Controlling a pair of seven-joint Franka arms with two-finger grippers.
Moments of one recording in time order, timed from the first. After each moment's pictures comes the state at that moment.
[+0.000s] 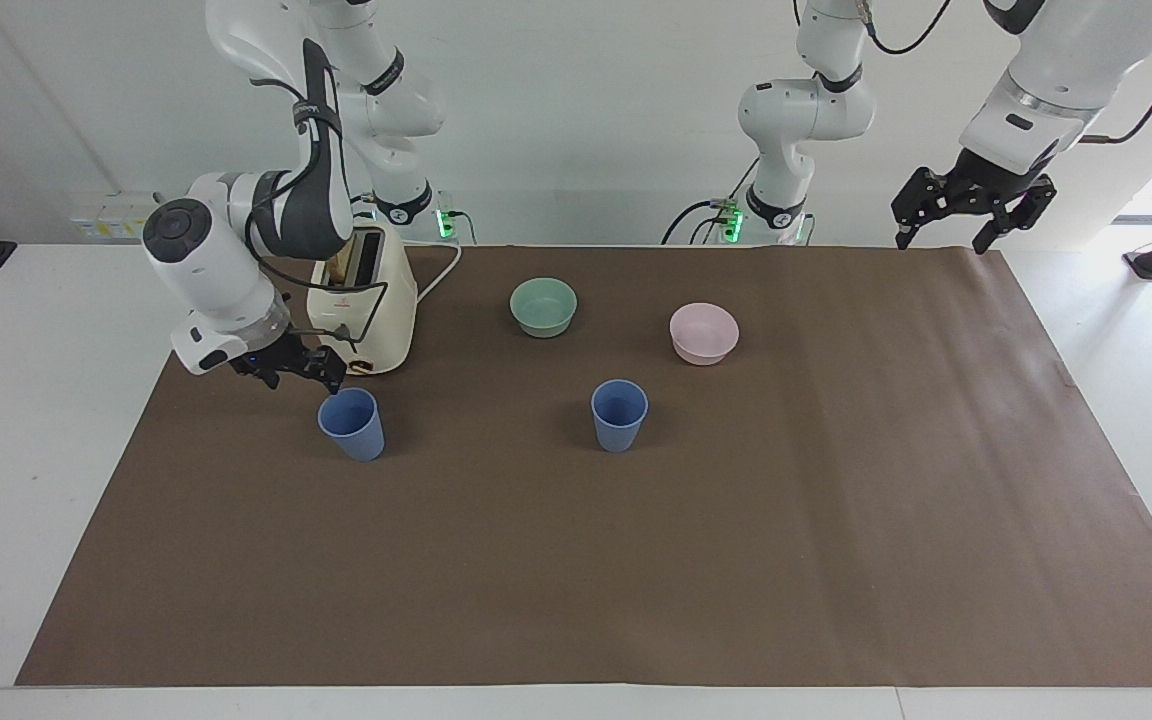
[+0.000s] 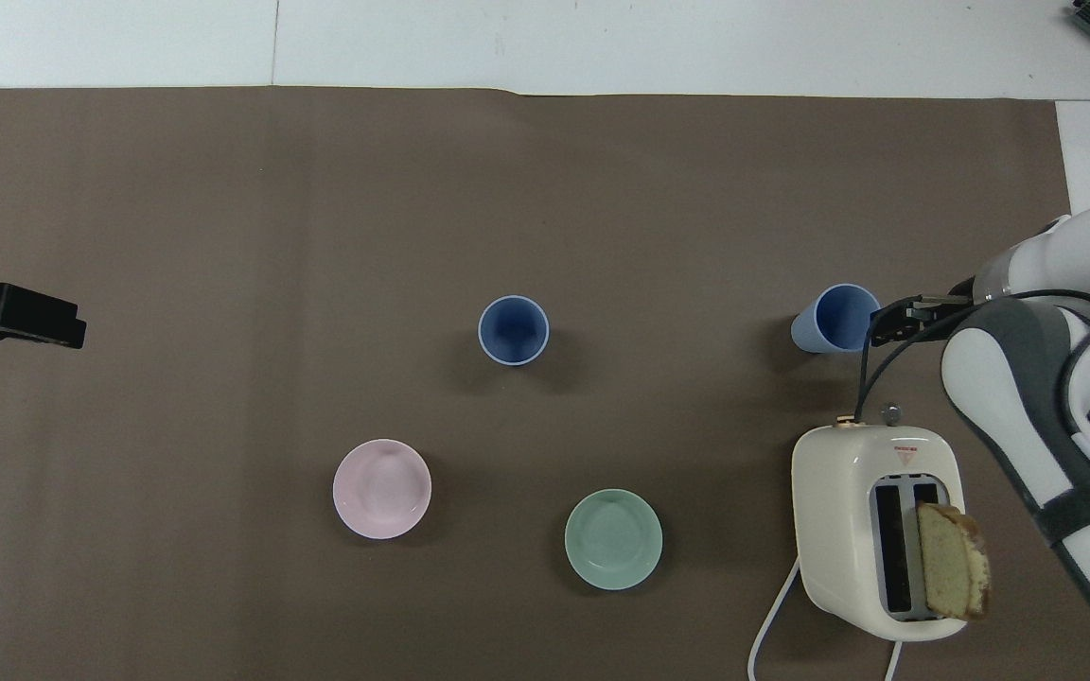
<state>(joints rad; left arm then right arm) -0.05 -0.04 -0.03 -1.51 -0.02 1.45 0.04 -0.12 0.16 0.06 -1.96 0.00 2.05 0.05</state>
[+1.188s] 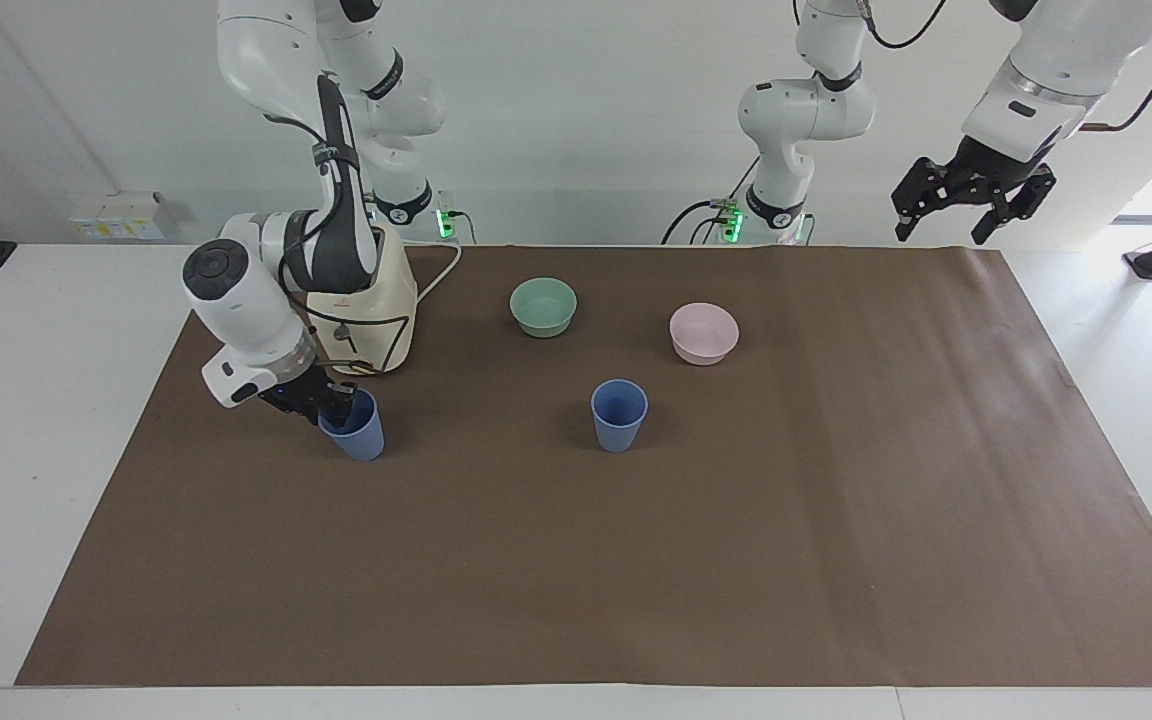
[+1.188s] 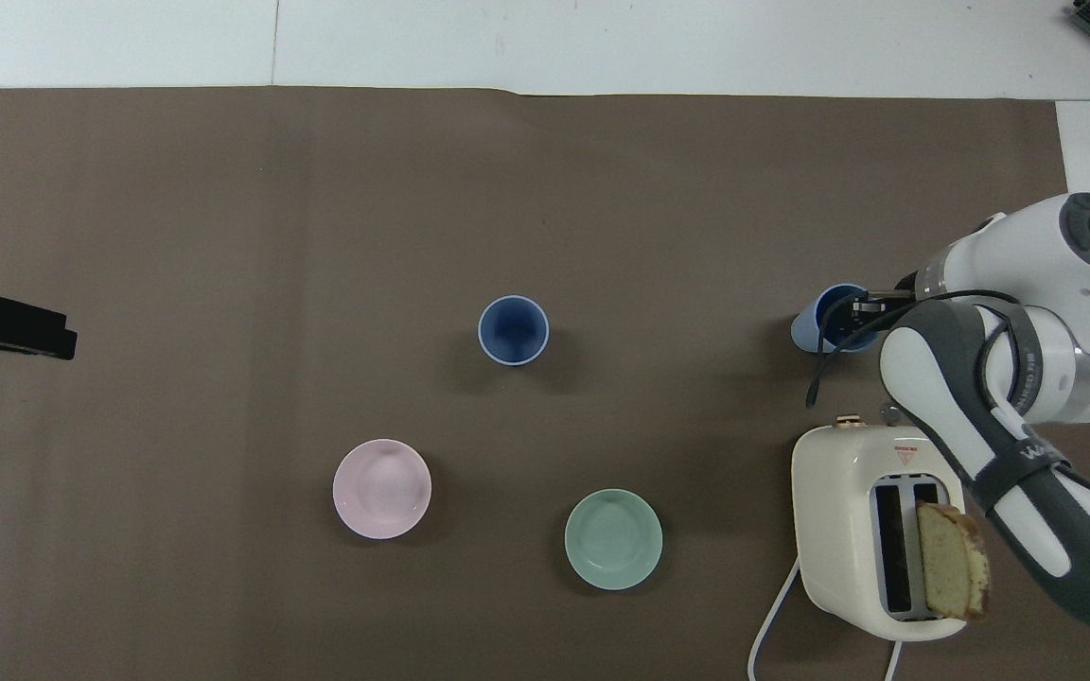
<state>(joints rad) -0.05 -0.06 -0.03 -1.52 -0.02 1.44 0.02 -0.09 0.24 0.06 -1.97 0.00 2.16 0.05</state>
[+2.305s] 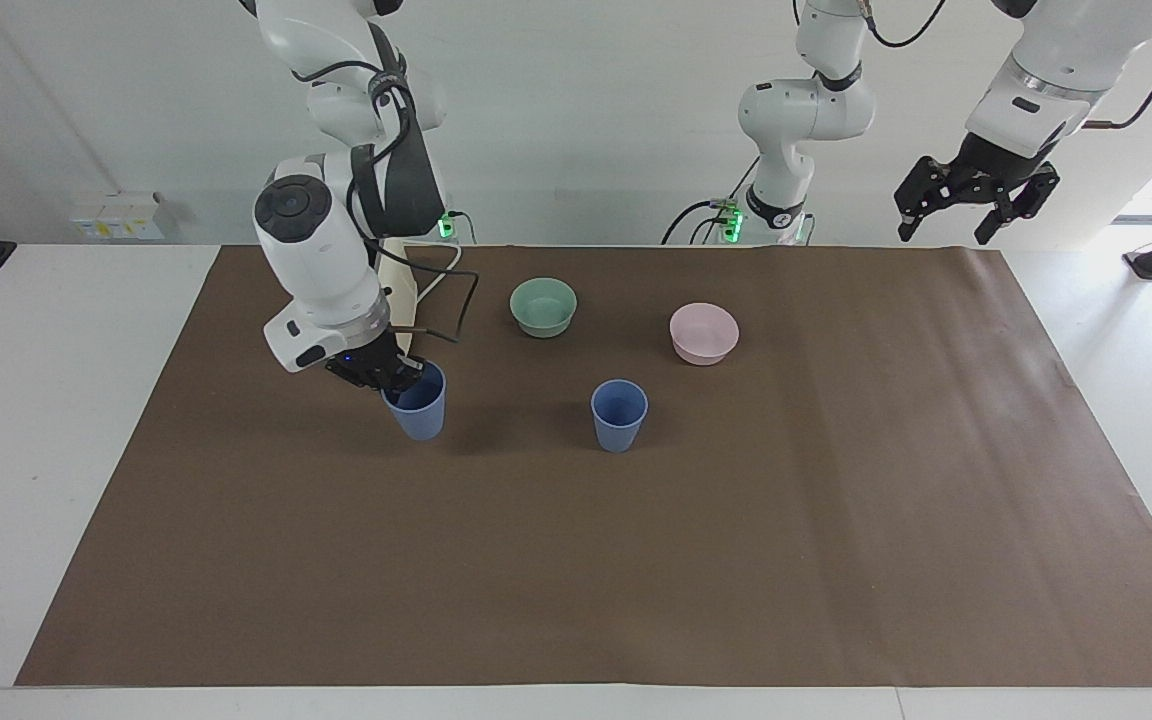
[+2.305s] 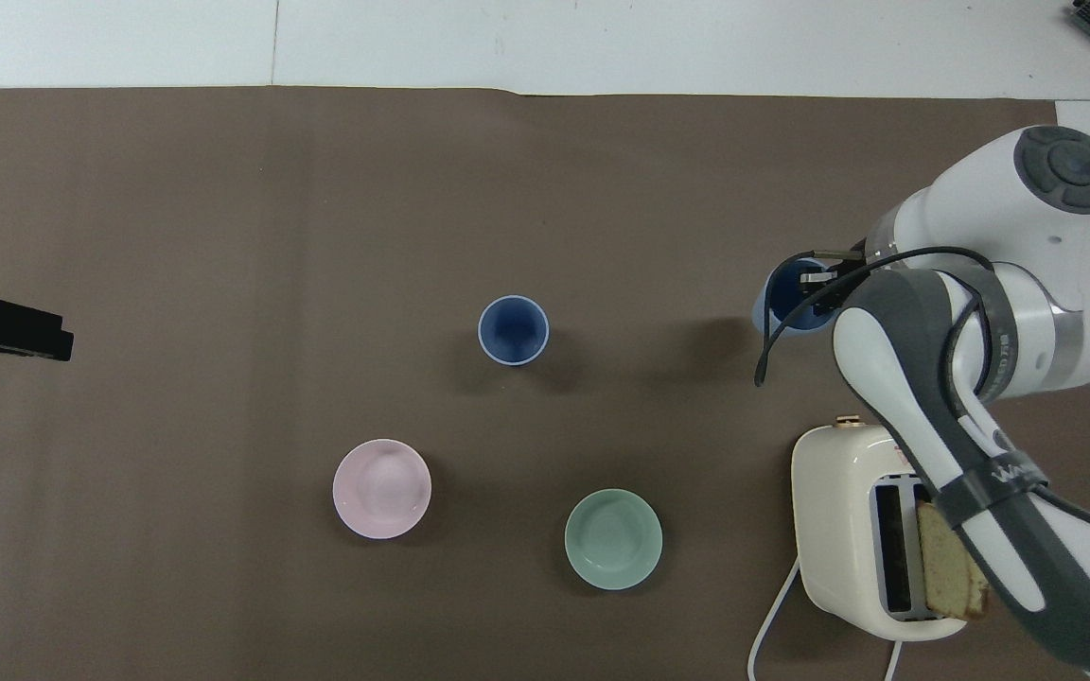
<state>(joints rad) -0.05 -0.06 -0.03 -1.52 -0.02 1.46 0.01 0.12 0.23 0.08 -1.68 0.02 1.88 0.37</state>
